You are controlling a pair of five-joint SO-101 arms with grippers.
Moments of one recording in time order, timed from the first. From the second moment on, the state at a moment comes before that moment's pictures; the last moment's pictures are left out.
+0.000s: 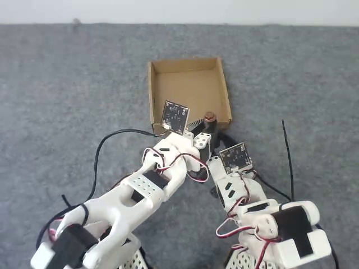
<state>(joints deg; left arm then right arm) 30.9 -18.6 71.3 -17.3 24.0 -20.6 -8.1 94.7 -61.8 9.4</state>
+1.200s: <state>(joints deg) 31.7 -18.4 74.8 -17.2 23.8 -19.0 -8.1 94.7 -63.6 9.5</state>
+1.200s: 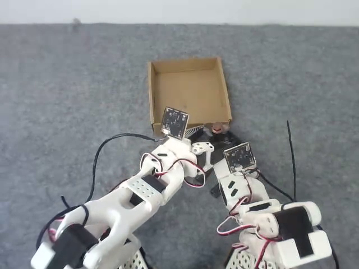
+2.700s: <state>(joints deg) -1.9 -70.7 86.1 29.0 24.0 -19.3 -8.1 94.7 -63.6 9.5</state>
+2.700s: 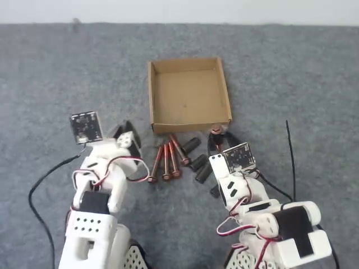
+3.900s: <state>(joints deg) -6.2 -70.9 92.6 43.0 1.5 -11.2 -18.0 86.9 -35.2 12.1</state>
